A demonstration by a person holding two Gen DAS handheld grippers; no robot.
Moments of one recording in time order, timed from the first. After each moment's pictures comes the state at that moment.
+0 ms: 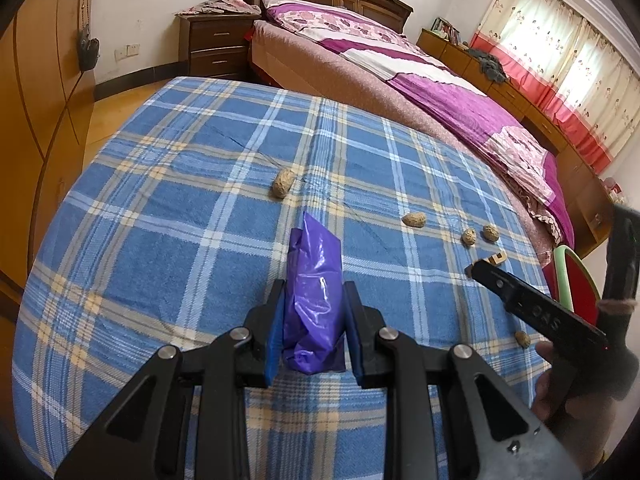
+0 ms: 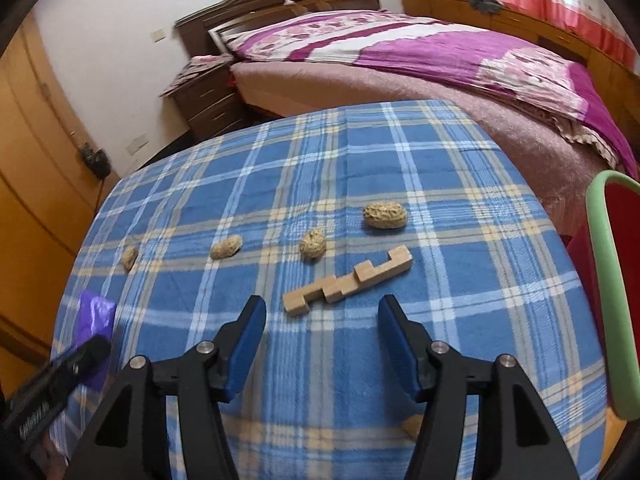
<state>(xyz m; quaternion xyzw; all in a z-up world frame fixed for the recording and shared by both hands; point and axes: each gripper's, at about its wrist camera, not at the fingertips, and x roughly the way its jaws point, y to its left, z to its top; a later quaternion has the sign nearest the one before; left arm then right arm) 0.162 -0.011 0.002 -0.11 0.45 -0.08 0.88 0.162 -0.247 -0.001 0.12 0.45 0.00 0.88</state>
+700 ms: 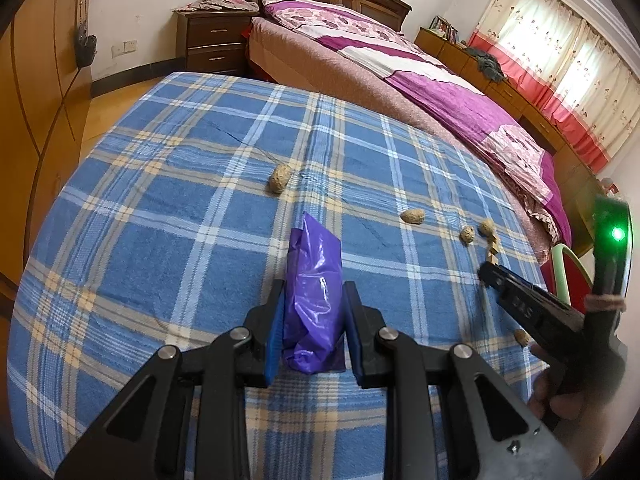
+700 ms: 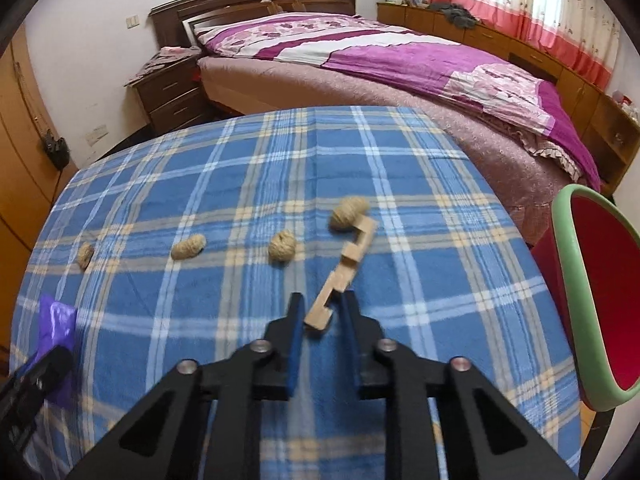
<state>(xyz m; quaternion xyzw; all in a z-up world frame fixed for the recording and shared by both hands) 0.162 -0.011 -0.001 -0.11 0.45 -0.09 0.88 0.159 -0.244 -0.002 0.06 0.46 -0.07 0.88</state>
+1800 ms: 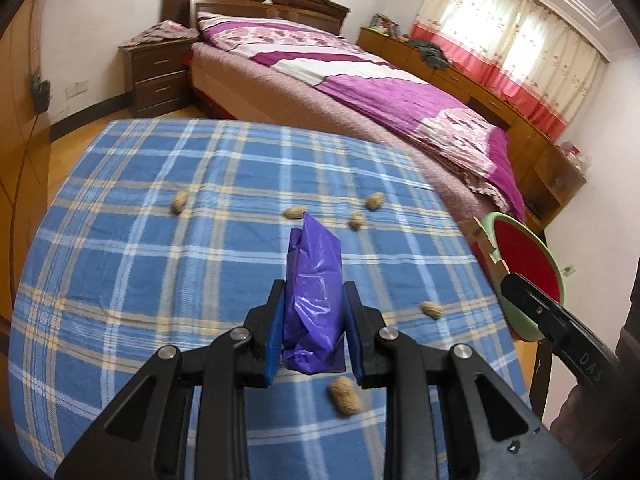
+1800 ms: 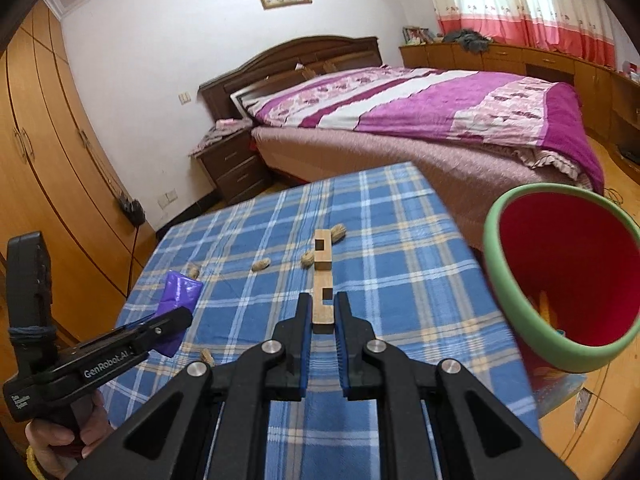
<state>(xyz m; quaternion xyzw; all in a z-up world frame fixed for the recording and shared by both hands) 0.116 -0.079 0.053 -0.07 0.42 -0.18 0.89 0.033 -0.296 0.079 0.15 0.34 0.03 0.93</state>
